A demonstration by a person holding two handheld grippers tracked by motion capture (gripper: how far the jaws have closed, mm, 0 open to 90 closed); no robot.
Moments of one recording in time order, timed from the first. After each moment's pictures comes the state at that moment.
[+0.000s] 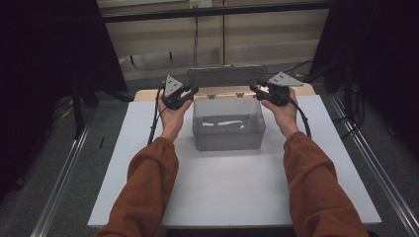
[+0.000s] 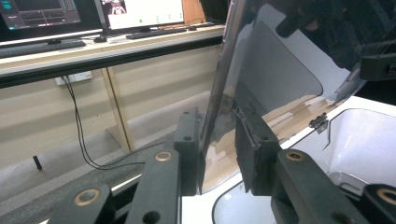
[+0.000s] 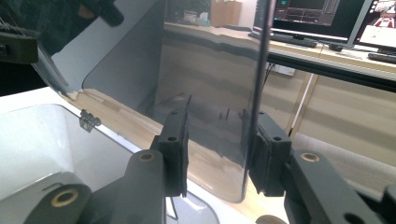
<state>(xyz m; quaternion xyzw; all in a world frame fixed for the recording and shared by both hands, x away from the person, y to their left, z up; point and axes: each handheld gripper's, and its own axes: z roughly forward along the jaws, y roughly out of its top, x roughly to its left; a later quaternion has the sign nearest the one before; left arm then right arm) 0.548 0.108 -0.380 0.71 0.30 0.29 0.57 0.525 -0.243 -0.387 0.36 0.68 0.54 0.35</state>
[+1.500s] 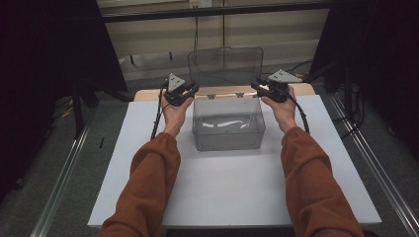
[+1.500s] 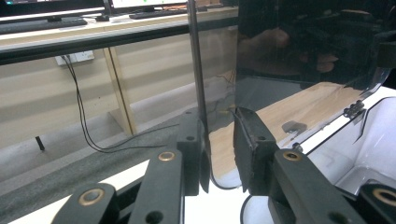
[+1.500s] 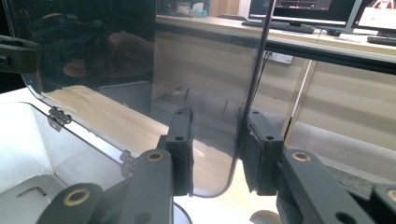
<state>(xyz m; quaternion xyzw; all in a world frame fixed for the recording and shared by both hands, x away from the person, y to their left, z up) 0.573 0.103 -0.393 0.72 0.32 0.28 0.55 0.547 -0.249 -0.397 0.38 0.67 0.53 0.34</state>
